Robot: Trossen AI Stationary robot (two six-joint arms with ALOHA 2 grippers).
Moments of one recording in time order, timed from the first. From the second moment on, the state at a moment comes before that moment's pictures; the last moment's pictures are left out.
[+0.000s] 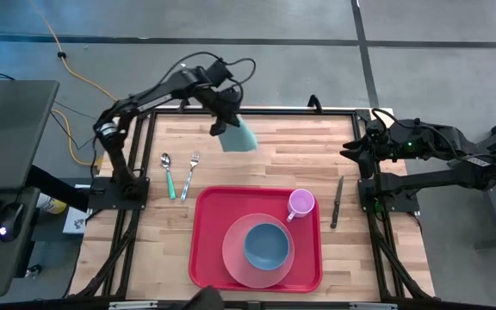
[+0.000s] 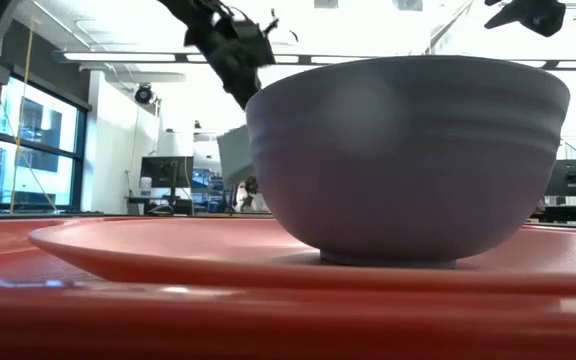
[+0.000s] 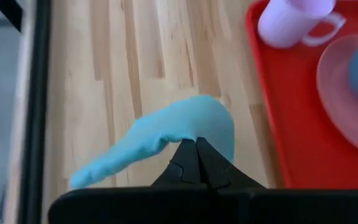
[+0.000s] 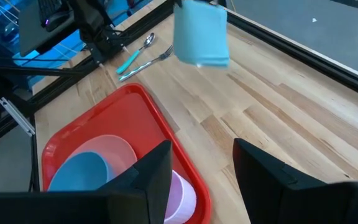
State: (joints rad) left arm 0.65 1.78 1.70 -0.97 0.51 0.63; right arm -0.10 0.66 1.10 -1.02 0.15 0.57
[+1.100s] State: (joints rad) left arm 0.33 1.02 1.65 -1.28 -0.16 -0.12; right arm -0.10 0.66 1.10 -1.02 0.05 0.44
